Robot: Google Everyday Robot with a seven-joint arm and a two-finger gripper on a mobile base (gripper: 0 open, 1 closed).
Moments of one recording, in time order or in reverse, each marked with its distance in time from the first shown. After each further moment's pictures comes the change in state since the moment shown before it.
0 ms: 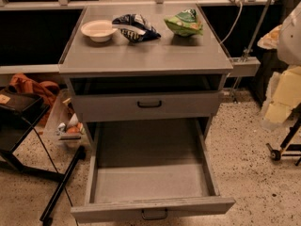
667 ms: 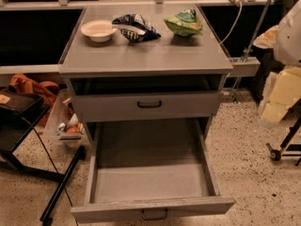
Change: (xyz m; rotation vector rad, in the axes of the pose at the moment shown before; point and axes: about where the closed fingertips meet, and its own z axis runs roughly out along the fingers) arm -0.005 -0.003 0.005 0.003 -0.022 -0.025
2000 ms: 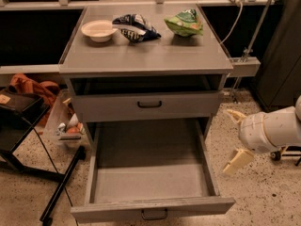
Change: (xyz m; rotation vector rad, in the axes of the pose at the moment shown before) arm 0.053 0.031 0.235 -0.001 -0.384 0.024
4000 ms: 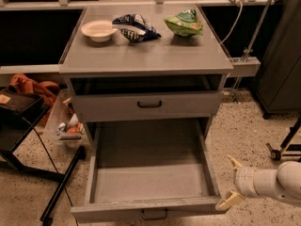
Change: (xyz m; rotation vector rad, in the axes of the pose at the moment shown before) arm 0.169 0.054 0.150 0.045 -0.076 0.061
